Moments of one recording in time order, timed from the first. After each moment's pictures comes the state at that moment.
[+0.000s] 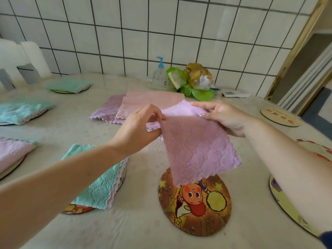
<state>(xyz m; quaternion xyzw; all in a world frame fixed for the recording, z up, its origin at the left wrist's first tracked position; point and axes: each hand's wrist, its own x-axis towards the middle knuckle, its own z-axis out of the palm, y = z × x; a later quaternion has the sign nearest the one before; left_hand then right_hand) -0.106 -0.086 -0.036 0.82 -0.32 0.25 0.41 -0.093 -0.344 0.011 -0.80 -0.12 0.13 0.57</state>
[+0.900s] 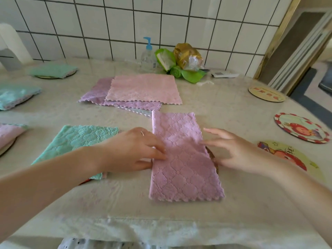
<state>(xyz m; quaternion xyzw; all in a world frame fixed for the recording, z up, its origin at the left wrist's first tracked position) -0.164 -0.072 -0.069 0.79 -0.59 0.14 0.06 -0.223 -0.380 -0.061 -0.96 -0.20 0.03 0.18</state>
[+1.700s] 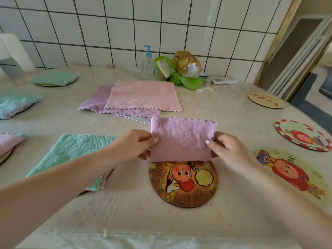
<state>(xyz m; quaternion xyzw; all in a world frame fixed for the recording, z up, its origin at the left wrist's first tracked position) -0.152 -0.096 -0.064 0.86 -0.17 -0.12 0.47 -0.205 -0.361 -0.071 -0.91 -0.04 -0.10 0.40</state>
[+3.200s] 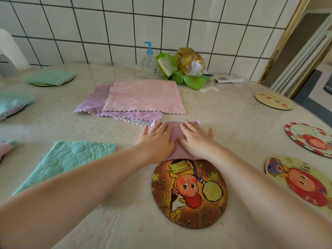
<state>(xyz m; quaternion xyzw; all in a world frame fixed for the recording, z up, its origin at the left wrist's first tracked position) -0.096 -0.150 -0.089 0.97 -0.25 -0.05 0.04 -0.109 -0.304 -0.084 -0.99 -0.02 0.07 0.08</state>
